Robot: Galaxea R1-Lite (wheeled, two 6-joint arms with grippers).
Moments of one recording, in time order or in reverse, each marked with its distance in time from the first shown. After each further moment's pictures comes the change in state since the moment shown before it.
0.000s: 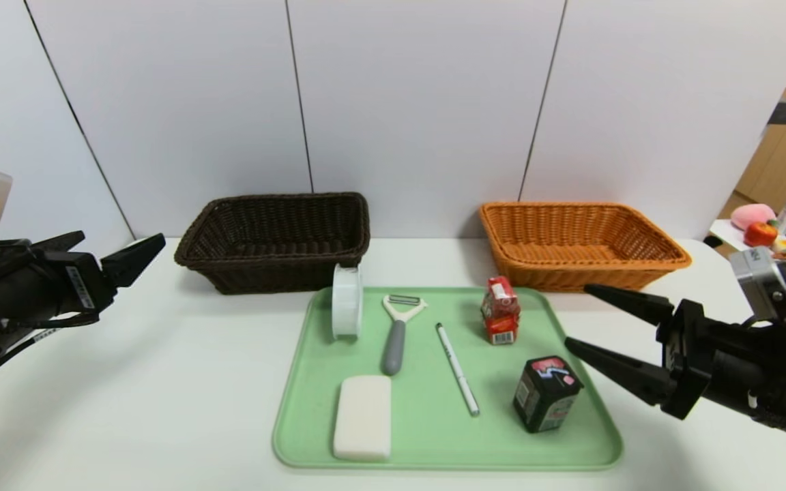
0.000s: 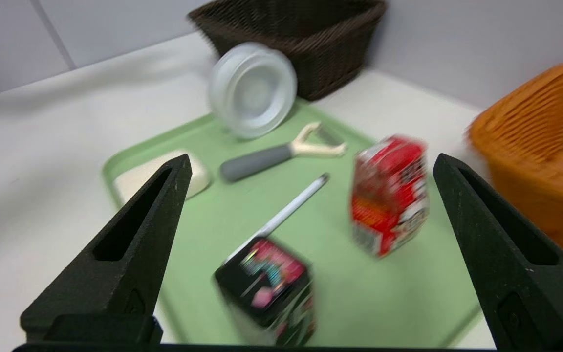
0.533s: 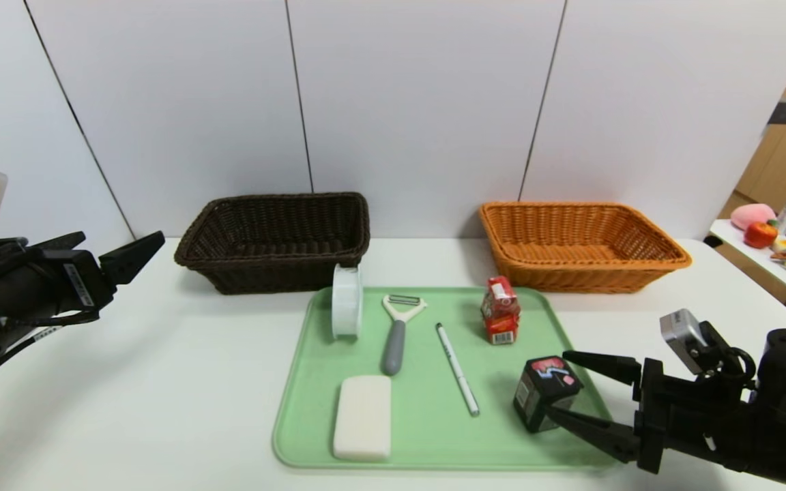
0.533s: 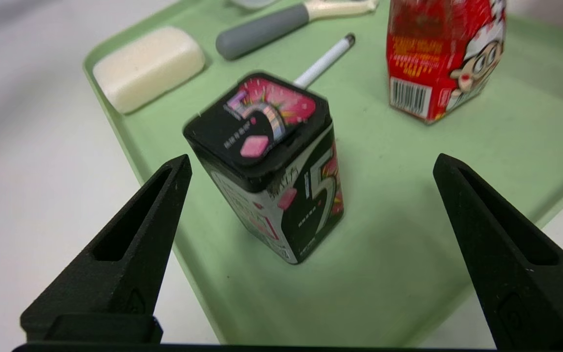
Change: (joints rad) left arm 0.000 0.000 -0.001 -0.001 -0.001 -0.035; right arm 0.011 0.208 0.102 -0.001 0.020 -0.121
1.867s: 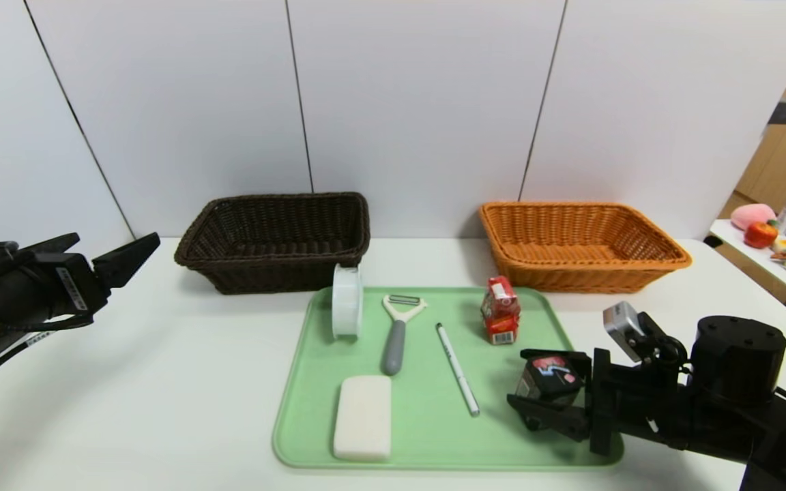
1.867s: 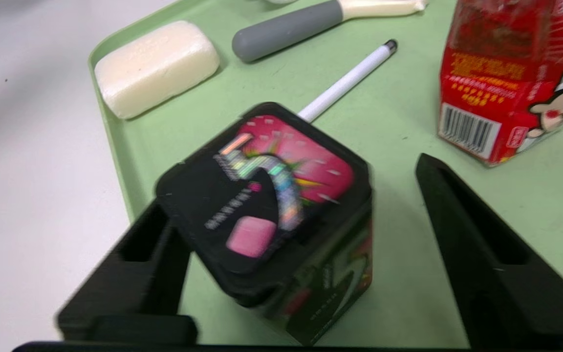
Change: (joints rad) left arm 0.002 -0.024 0.014 0.001 0.002 0.003; right arm 0.097 0.116 -0.127 0.000 -0.009 0.014
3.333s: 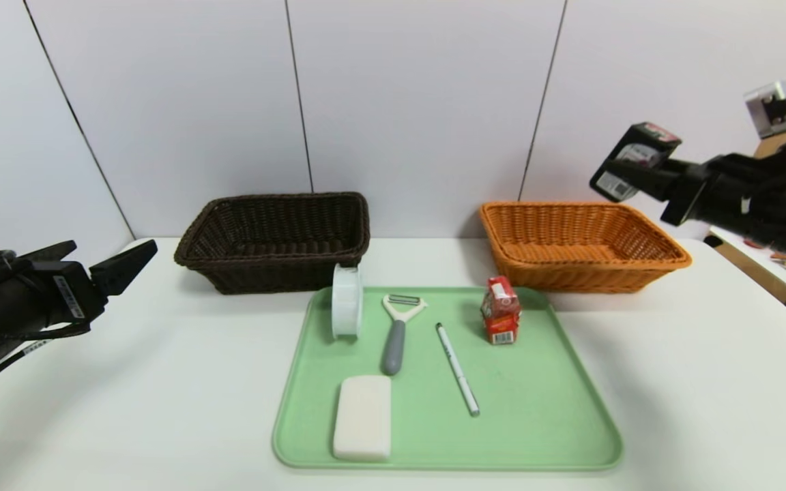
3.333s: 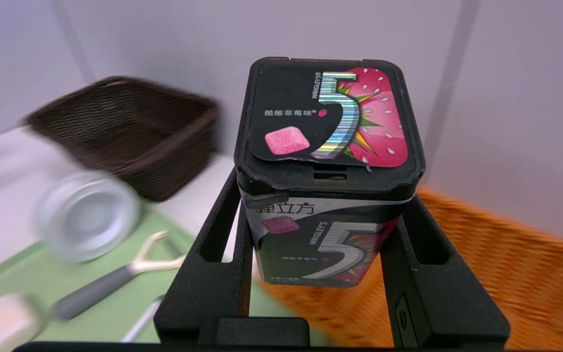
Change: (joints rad) left arm 0.009 -0.010 0.023 0.000 0.002 -0.001; right arm -0.273 -0.323 -0.681 0.617 -0.172 0.095
